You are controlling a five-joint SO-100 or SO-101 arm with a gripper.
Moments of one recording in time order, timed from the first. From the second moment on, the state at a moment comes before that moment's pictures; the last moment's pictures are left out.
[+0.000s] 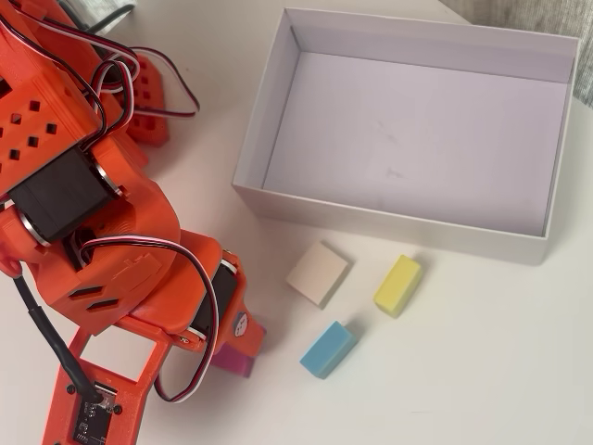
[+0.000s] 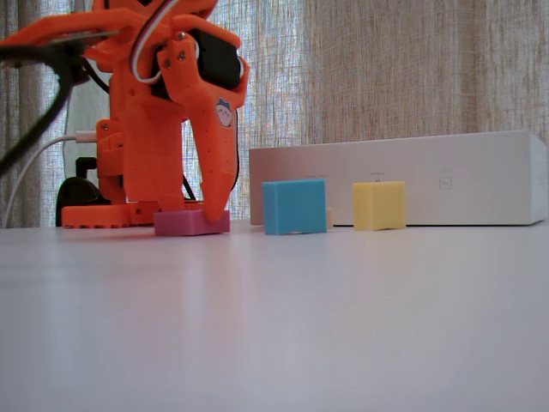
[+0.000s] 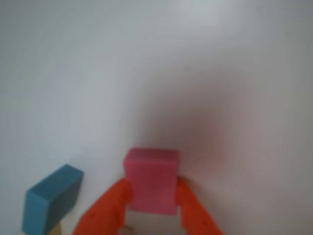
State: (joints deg) arm 6.9 117.7 145.3 54.1 -34.2
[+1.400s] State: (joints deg) arm -39.0 157.6 158.6 57.2 -33.9
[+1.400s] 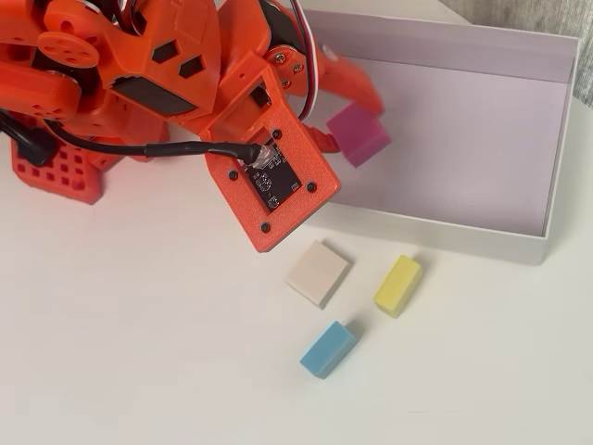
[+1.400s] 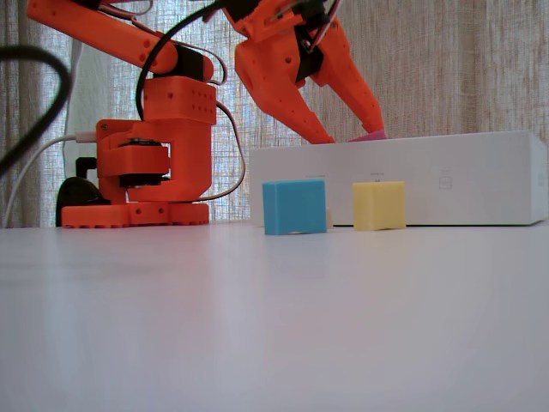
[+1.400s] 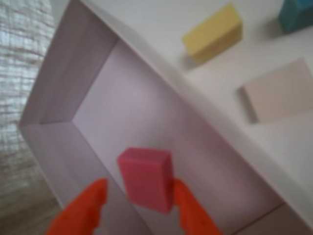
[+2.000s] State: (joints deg) arm -14.9 162.3 141.0 33.2 -20.0
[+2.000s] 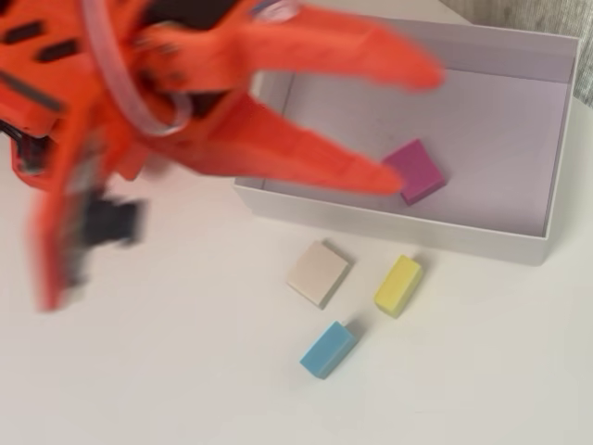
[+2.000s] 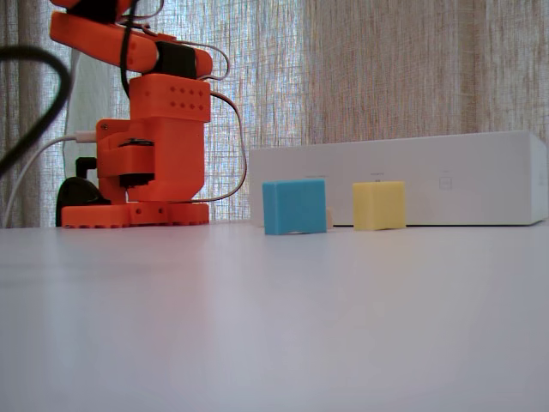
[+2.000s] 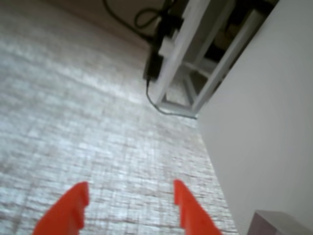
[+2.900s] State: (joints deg) arm -1.1 189.8 168.4 77.6 -13.5
